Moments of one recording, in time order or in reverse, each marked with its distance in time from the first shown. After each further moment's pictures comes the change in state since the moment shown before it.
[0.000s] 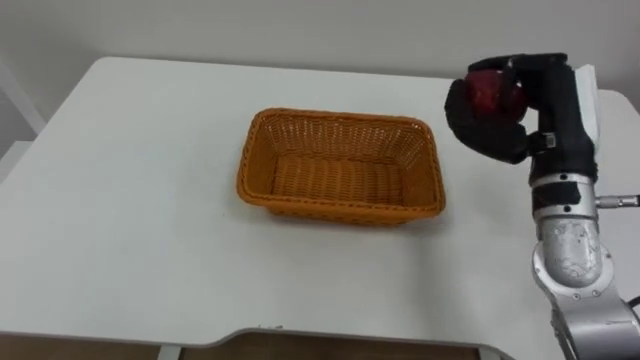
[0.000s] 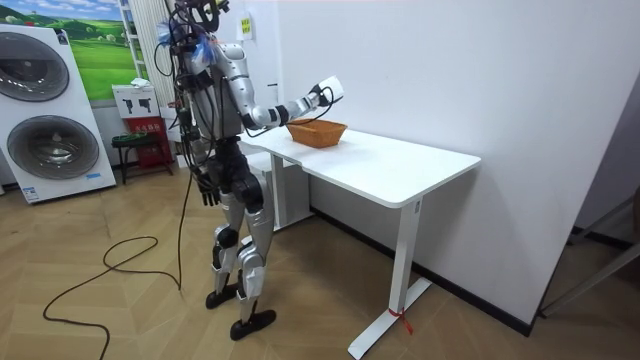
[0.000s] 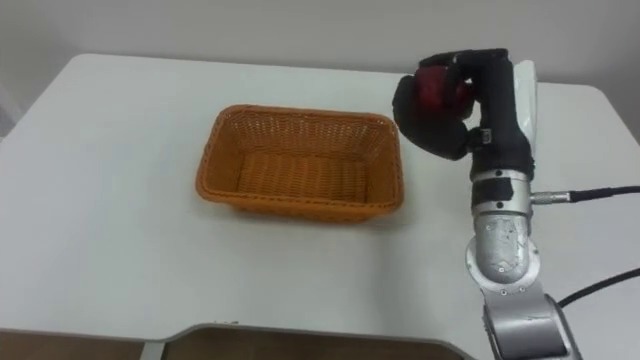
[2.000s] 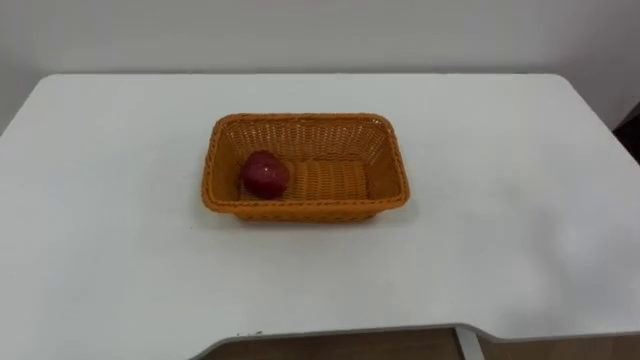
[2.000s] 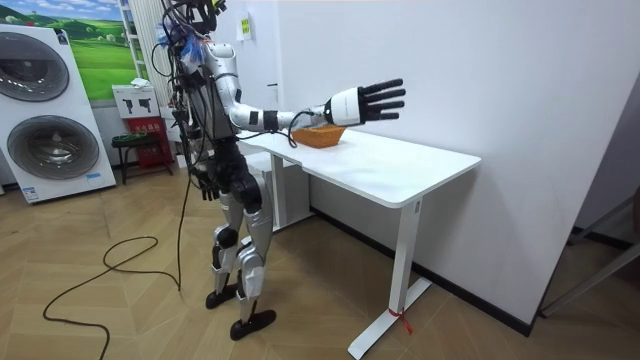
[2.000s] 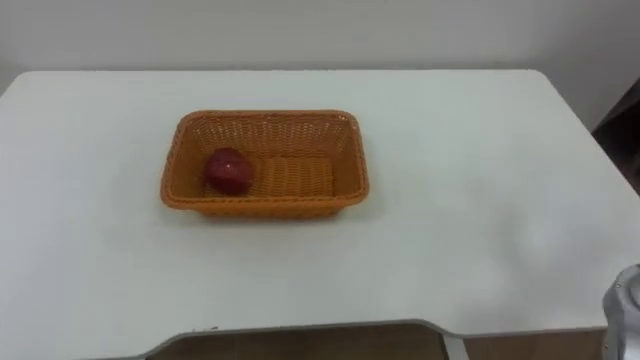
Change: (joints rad) left arm 0.084 -0.003 0.171 -0.072 -0.038 0.018 0.088; right arm 0.097 -0.065 -0.621 0.372 0.309 -0.004 -0.545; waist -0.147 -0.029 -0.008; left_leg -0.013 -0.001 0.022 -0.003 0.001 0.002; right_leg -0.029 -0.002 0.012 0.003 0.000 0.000
